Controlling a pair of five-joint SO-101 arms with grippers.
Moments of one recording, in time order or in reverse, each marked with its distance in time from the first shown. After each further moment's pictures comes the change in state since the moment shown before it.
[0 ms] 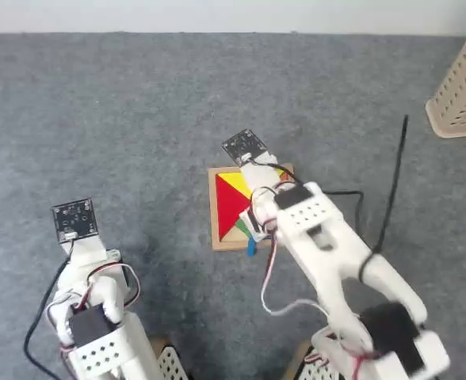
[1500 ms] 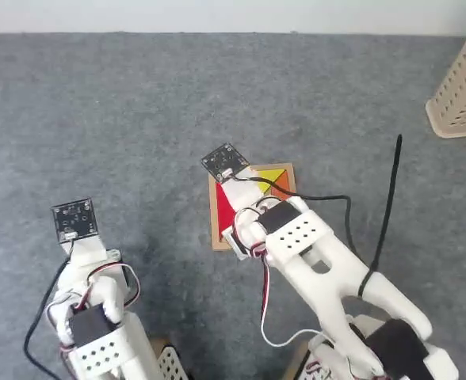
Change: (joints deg) left arm 0.0 0.0 0.0 0.0 0.0; right arm -7.4 -3.4 0.5 5.3 -6.0
